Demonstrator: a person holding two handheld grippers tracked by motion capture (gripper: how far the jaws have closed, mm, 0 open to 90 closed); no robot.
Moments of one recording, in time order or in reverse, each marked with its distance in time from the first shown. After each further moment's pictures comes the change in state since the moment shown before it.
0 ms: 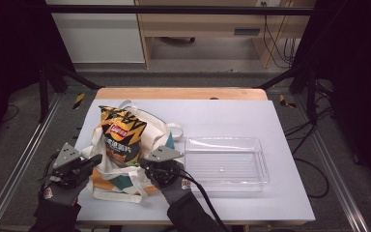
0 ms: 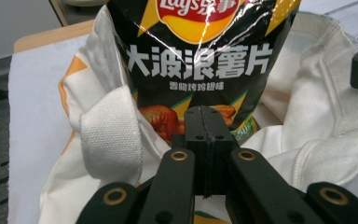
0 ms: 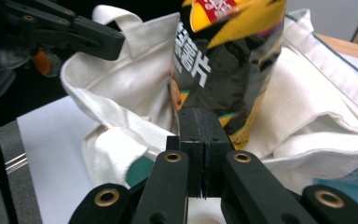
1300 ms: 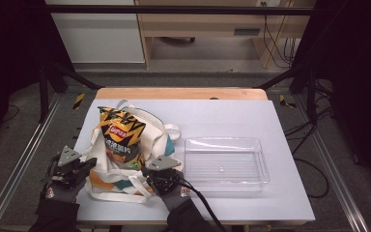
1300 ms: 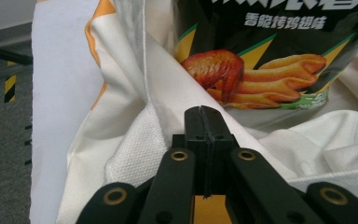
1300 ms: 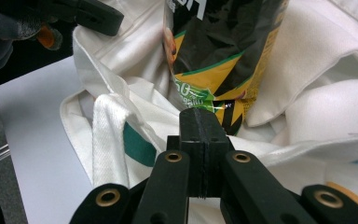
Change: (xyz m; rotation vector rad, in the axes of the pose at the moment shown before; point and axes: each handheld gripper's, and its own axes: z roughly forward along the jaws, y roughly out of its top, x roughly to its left) left arm 0.028 -0.030 0.025 0.093 0.094 -0.051; right arm 0.002 -0.035 0.016 0.066 -0.021 0.013
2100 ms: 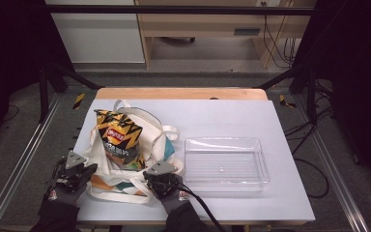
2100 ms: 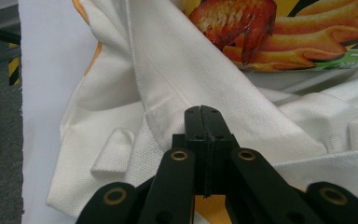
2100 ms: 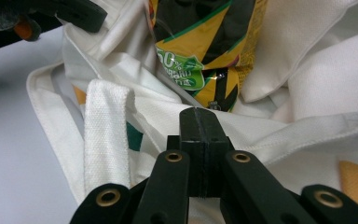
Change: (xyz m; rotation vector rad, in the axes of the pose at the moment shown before) left arm 0.002 -0.019 0.017 0.096 0.019 0.033; right arm 0.001 -0.021 0.016 0.033 -0.055 -0.006
